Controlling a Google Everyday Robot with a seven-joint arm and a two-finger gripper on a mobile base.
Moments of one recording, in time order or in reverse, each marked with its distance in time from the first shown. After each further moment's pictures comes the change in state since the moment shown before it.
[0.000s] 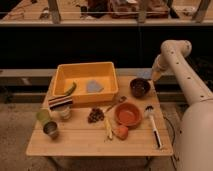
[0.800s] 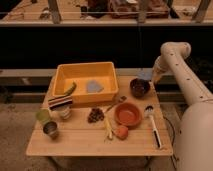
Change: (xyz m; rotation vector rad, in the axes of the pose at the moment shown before) arm 0.005 0.006 0.007 0.007 0.040 -0.019
